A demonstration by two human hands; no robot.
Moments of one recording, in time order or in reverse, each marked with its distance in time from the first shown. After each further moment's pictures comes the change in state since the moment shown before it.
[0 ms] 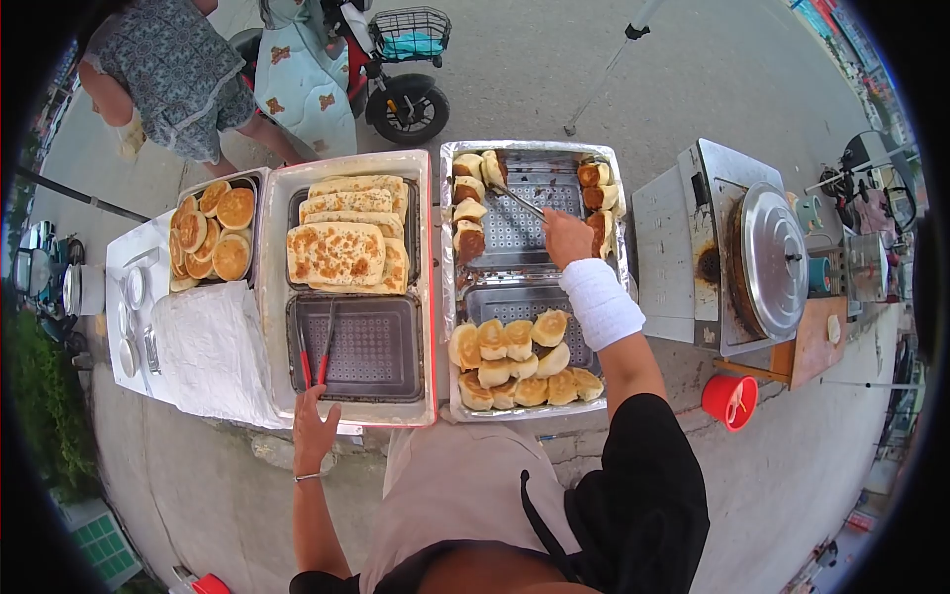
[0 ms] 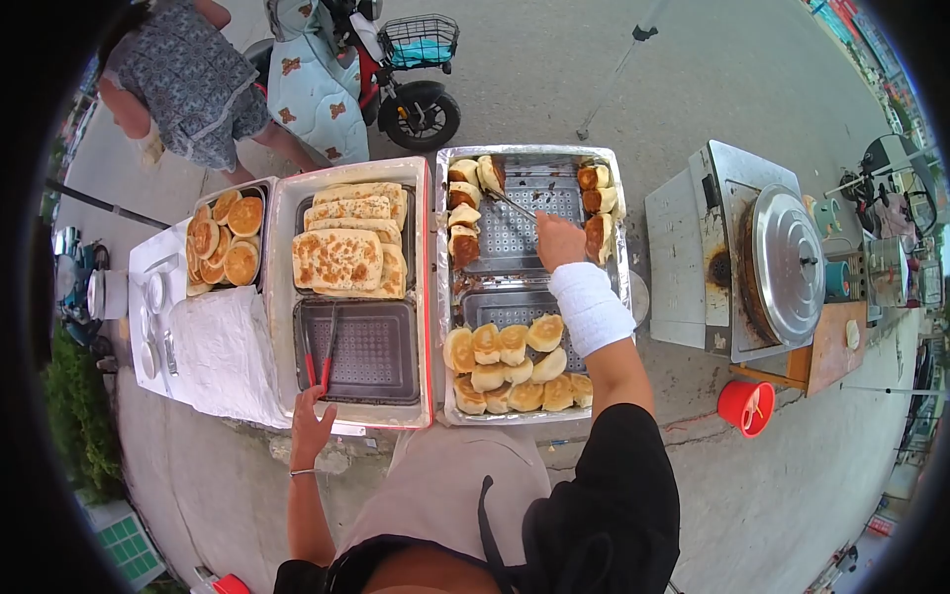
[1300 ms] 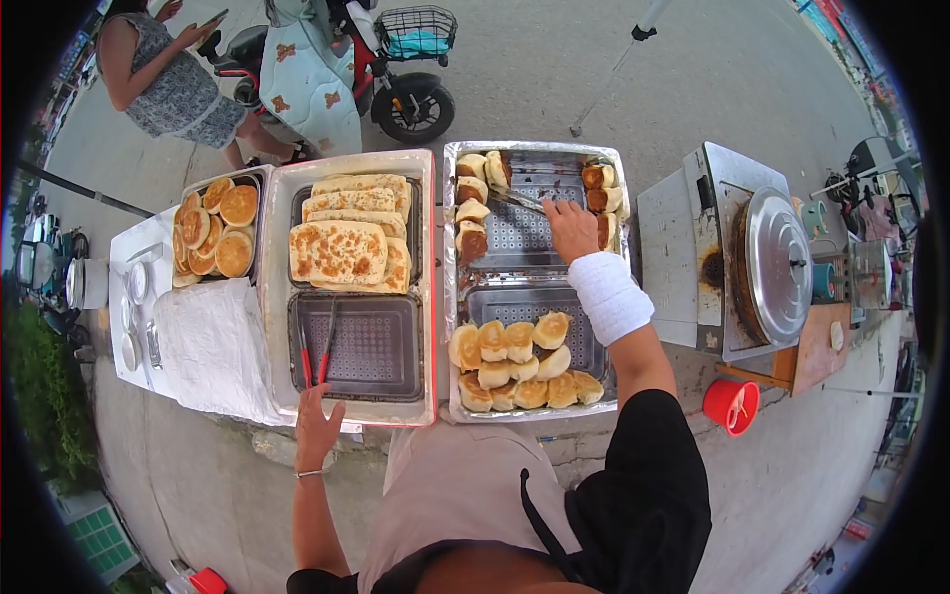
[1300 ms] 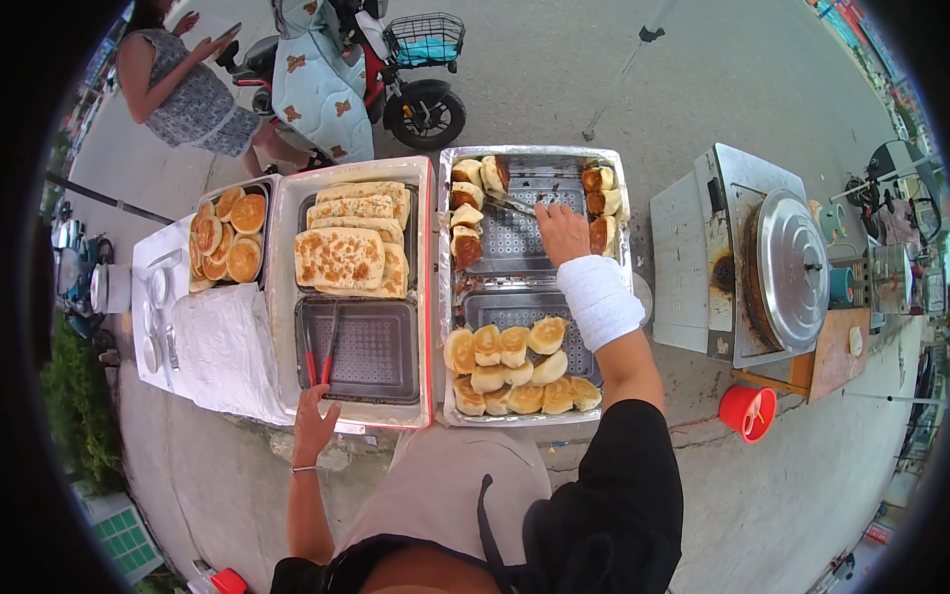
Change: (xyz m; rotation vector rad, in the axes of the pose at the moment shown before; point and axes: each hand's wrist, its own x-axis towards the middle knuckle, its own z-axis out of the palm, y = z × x) left_hand 0.001 0.004 0.005 0.005 -0.003 0.032; right_hand 0.015 0.011 0.001 -0.197 0.170 -0.271
